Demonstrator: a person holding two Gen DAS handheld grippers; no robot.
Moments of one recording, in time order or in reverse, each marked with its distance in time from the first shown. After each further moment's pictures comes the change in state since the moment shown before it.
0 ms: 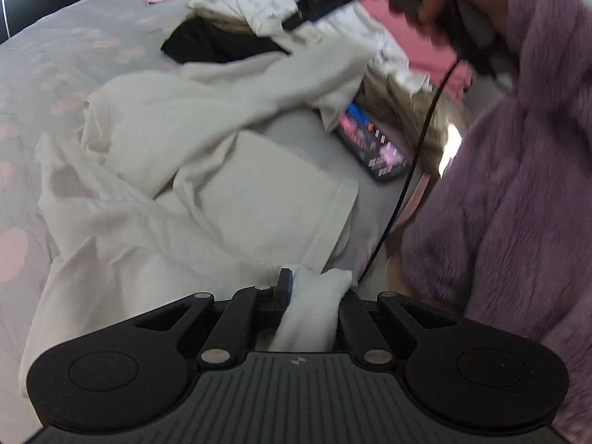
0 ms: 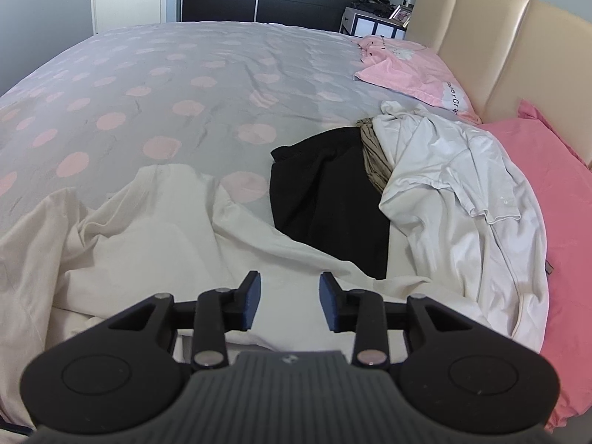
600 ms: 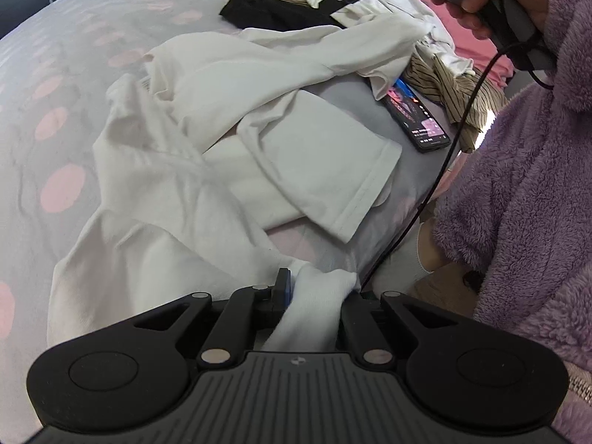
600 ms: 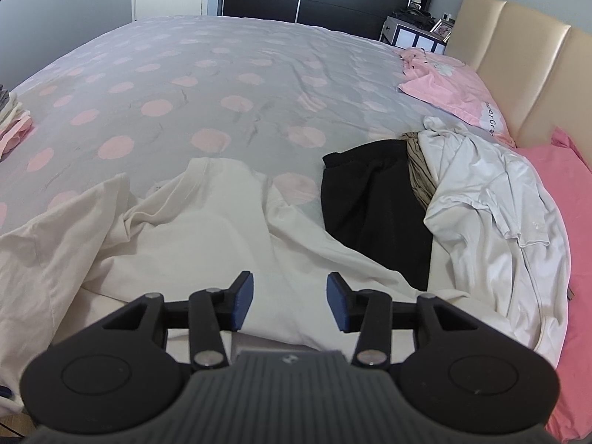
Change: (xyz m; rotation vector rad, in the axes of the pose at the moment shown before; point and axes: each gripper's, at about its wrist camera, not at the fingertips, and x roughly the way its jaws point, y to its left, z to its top) left arm -0.036 0.017 -0.025 -0.131 0.082 0.105; right arm -0.008 0.038 0.000 -0.092 -0.003 0.077
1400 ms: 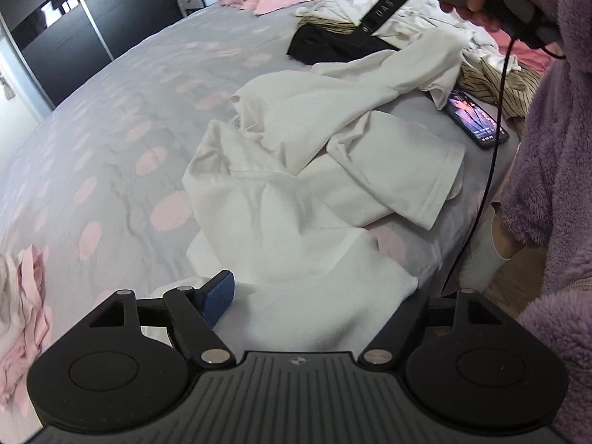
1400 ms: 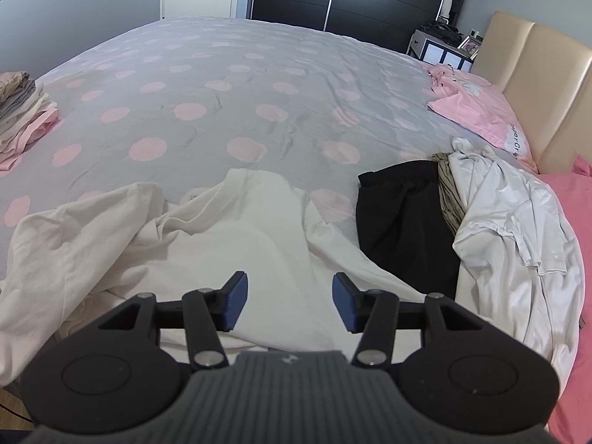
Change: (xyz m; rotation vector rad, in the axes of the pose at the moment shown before) left arm -0.050 0.000 -0.032 0.083 -0.111 0.309; right arm -0.002 0.030 0.011 -0.070 -0.016 0.055
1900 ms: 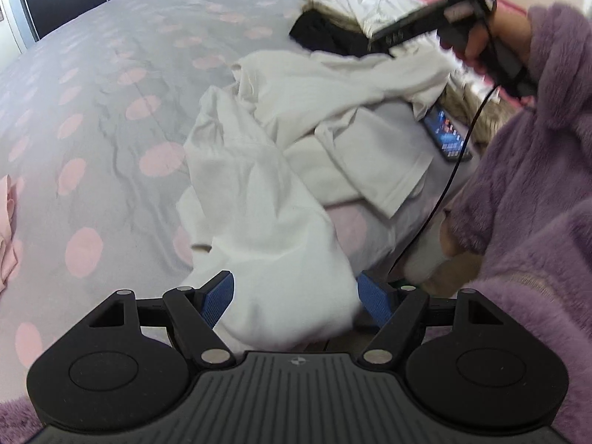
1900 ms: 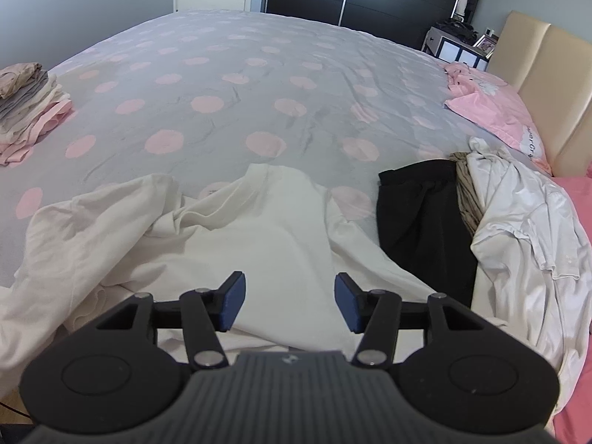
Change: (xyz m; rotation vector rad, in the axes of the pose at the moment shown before) left arm -0.040 0.046 -0.004 -0.171 0.063 -0.202; right arm 0.003 0.016 0.004 -0.027 0.019 0.047
